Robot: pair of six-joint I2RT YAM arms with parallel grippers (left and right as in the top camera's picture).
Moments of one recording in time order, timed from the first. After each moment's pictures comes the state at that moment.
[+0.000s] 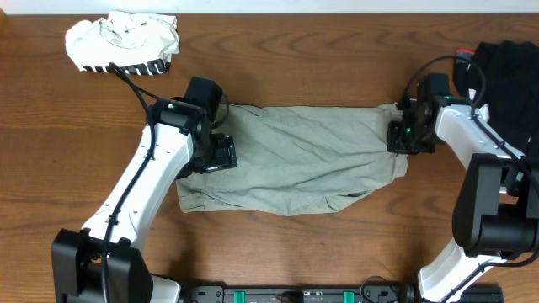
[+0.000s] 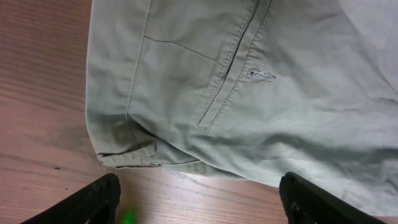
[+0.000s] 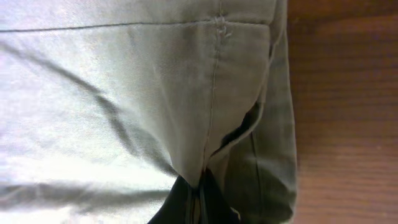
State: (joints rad) left arm -0.27 1.58 1.25 -1.18 0.02 -0.47; right arm -0.07 1.89 1.22 -0.78 -0.15 0.03
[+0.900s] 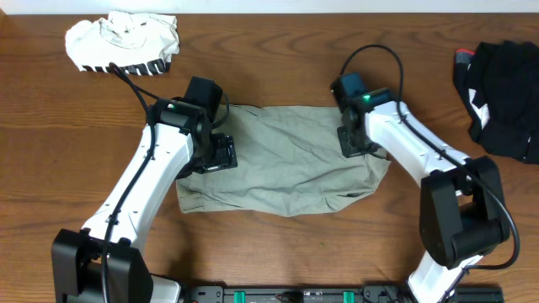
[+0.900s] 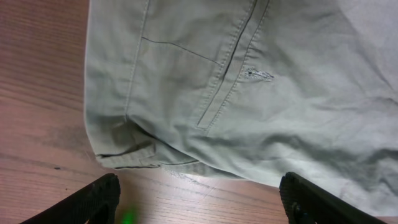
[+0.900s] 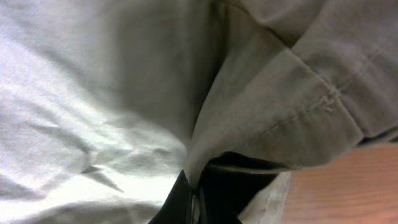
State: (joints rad) left arm -0.27 1.58 1.25 -1.18 0.02 -0.47; right arm 0.37 1.89 1.31 -0.94 0.27 0.22
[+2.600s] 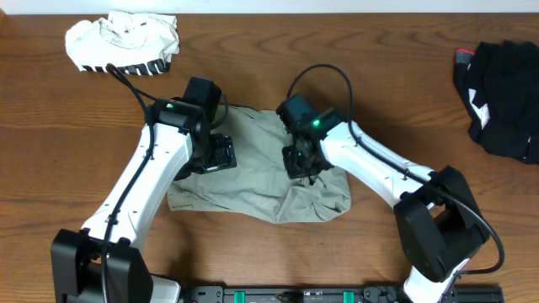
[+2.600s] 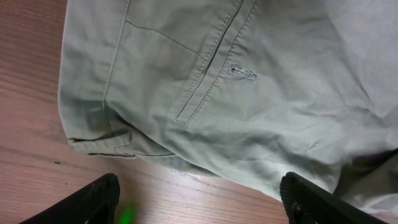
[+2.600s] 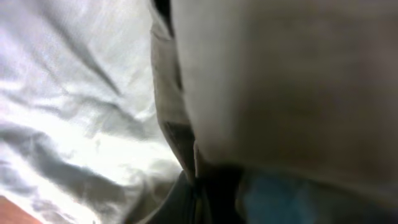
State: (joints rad) left arm -0.27 1.58 1.25 -1.19 0.02 -0.49; right arm 0.64 1.89 1.32 -0.88 -0.10 0.44
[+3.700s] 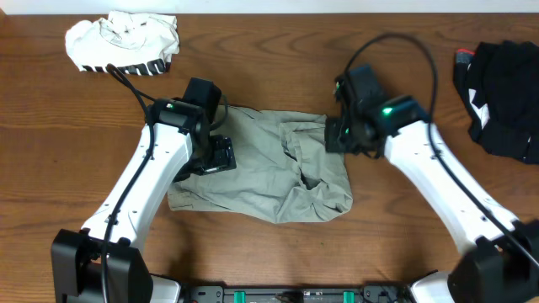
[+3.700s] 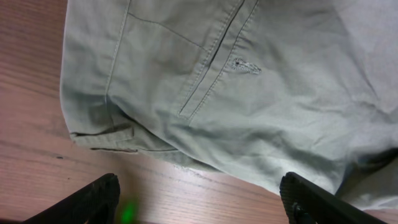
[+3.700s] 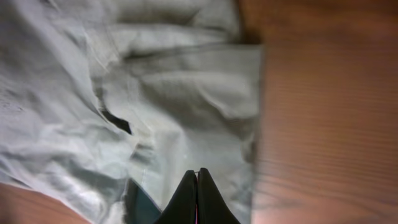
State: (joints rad) left arm -0.27 1.58 1.25 -1.21 0.02 -0.49; right arm 0.43 1.62 1.26 -0.88 -0.11 0.42
